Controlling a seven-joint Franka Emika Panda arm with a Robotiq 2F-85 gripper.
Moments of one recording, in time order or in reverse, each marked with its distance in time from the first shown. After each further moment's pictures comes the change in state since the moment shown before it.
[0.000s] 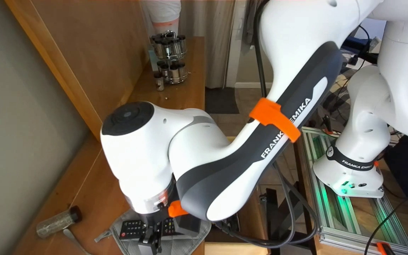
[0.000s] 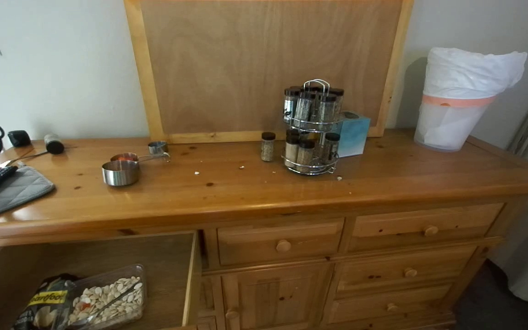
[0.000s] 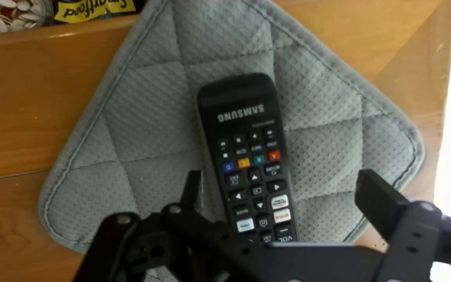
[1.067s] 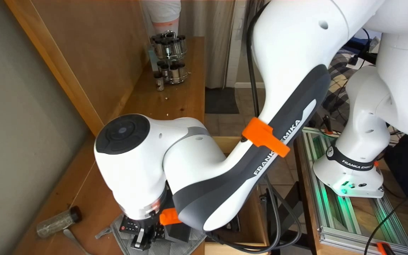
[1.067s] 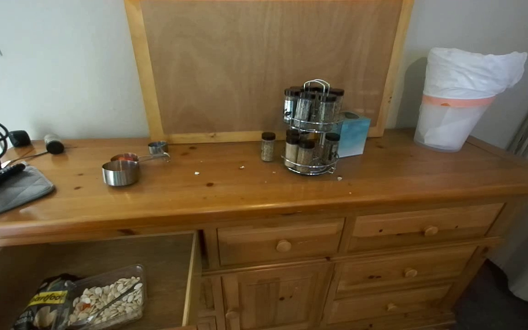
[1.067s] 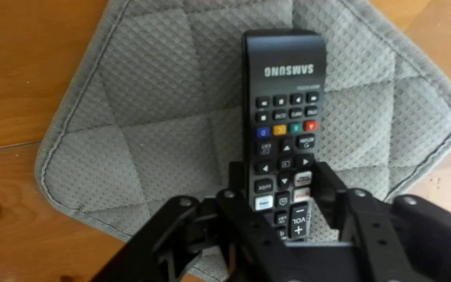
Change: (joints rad) arm 0.072 0.050 -0.079 0.051 -0.086 0.032 0.101
